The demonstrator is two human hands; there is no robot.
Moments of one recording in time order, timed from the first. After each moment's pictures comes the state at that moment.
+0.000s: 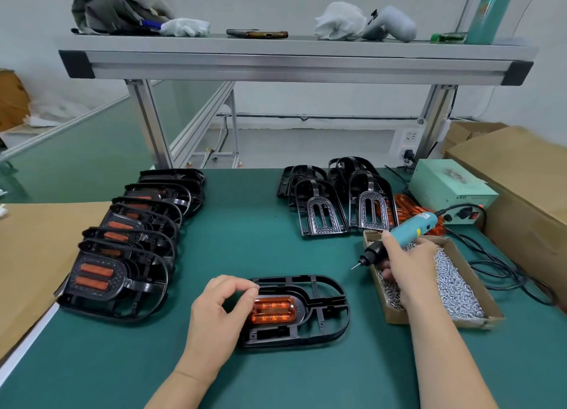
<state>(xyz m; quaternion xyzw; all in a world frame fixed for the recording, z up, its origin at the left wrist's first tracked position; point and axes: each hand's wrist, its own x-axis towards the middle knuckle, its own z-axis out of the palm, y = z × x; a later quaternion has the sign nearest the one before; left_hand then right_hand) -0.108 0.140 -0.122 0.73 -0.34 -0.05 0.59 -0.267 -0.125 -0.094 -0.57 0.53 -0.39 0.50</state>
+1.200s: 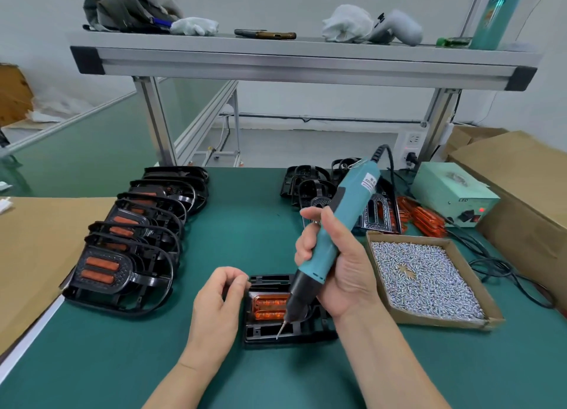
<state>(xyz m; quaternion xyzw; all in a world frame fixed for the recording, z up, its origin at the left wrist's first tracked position) -0.101 0.136 -0.134 0.73 -0.28 -0.06 0.61 -0.211 0.001 -0.028 -0.37 0.08 -0.30 0.88</state>
